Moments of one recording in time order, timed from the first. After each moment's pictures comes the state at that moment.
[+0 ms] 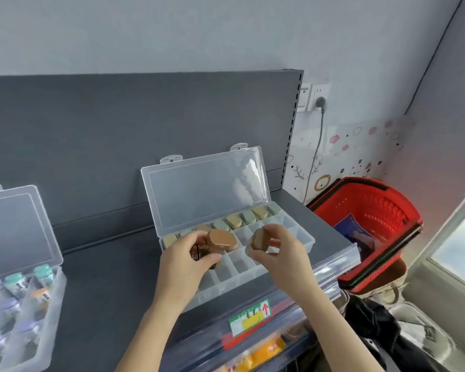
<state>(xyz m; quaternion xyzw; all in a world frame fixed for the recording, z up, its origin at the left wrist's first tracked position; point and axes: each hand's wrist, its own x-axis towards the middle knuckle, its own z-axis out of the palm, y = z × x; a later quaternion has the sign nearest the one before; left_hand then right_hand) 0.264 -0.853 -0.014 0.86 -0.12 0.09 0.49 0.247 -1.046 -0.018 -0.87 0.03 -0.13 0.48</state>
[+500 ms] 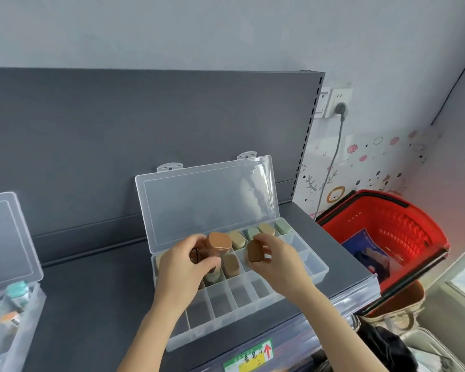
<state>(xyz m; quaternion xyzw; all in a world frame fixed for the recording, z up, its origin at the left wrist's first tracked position) 0.319 -0.871 -0.022 0.87 -0.07 0.10 0.48 0.334 -1.067 -0.047 -0.92 -0.02 -0.07 0.39</state>
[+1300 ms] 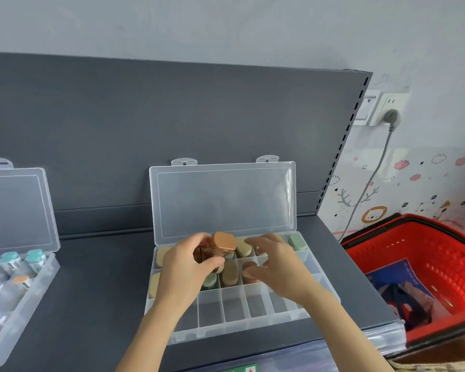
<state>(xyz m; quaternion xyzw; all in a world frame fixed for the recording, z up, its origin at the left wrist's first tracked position) 0.331 -0.899 -0.034 0.88 0.03 0.15 0.45 0.374 -1.087 -0.037 -0.92 -0.18 0.01 0.34</state>
